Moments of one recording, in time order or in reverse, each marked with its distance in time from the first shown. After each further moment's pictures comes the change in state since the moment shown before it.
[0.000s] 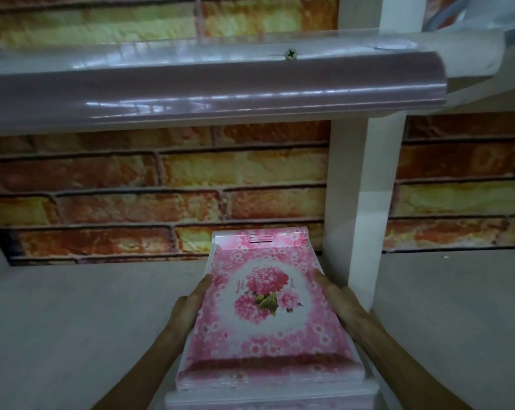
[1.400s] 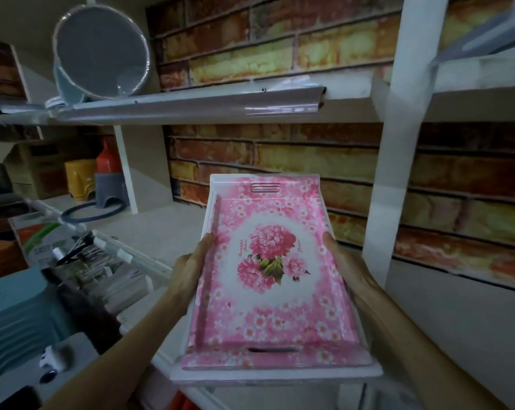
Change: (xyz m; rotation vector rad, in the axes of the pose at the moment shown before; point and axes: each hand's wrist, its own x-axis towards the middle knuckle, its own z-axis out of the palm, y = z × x) left_hand -0.269 0.016 0.058 -0.109 0.563 0.230; right_hand -0.111 -0.047 -0.069 -0.089 -0.546 -0.319
